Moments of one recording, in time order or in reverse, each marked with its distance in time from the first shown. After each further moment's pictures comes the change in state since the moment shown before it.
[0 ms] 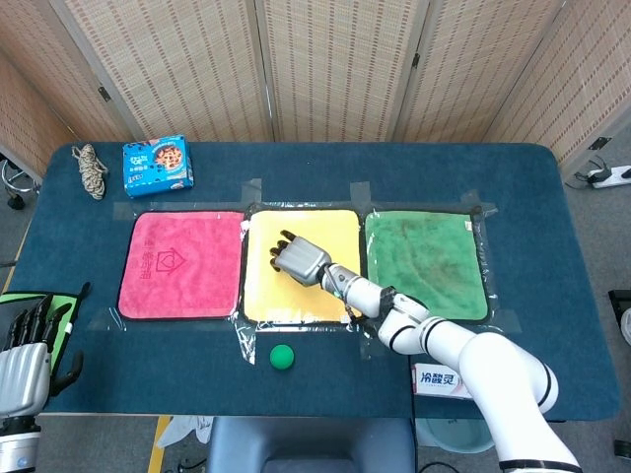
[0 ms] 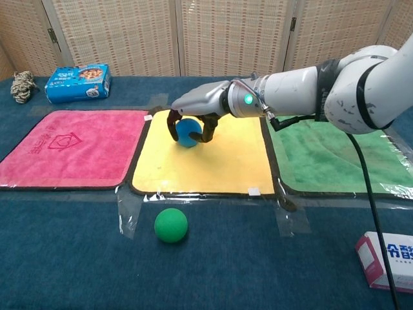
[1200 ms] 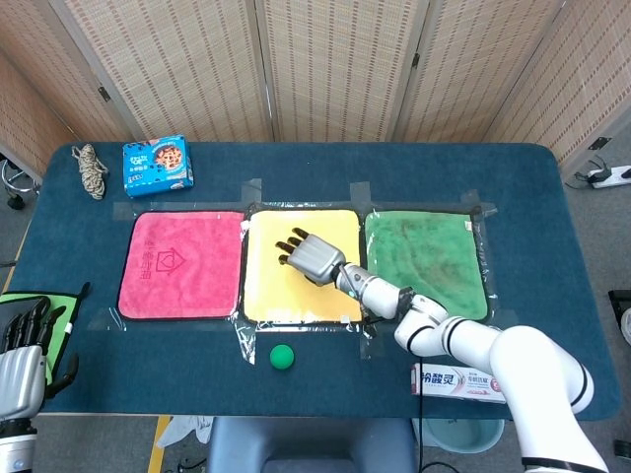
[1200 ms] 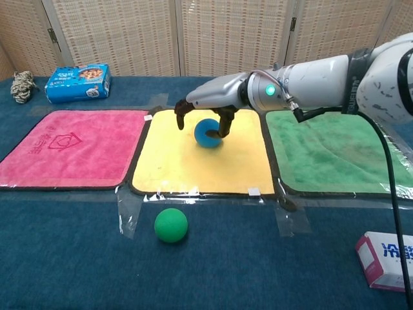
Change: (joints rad) left arm 0.014 -0.006 -0.003 0.023 -0.014 -0.002 -0.023; right arm -0.044 0.104 0.009 -0.152 0.075 0.003 -0.110
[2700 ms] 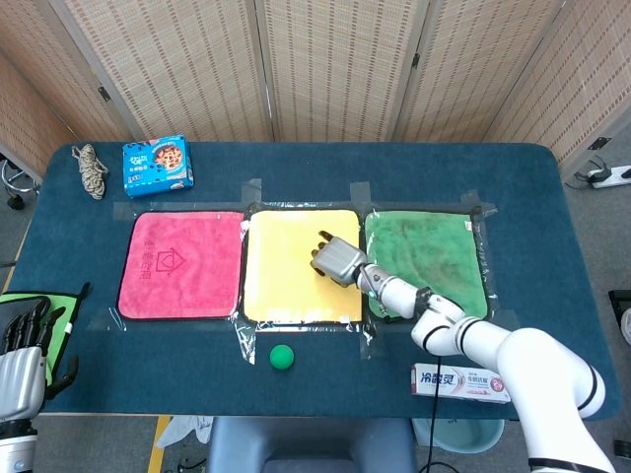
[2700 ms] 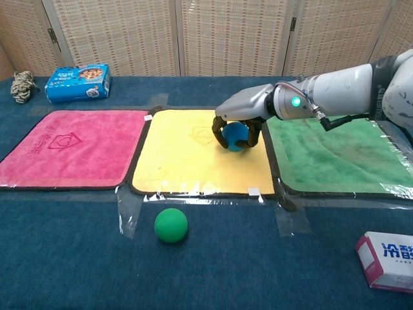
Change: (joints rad) left arm 0.006 -0.009 -0.002 0.008 0.005 0.001 -0.003; right arm -0.047 0.028 -0.076 0.029 -0.021 -0.021 0.007
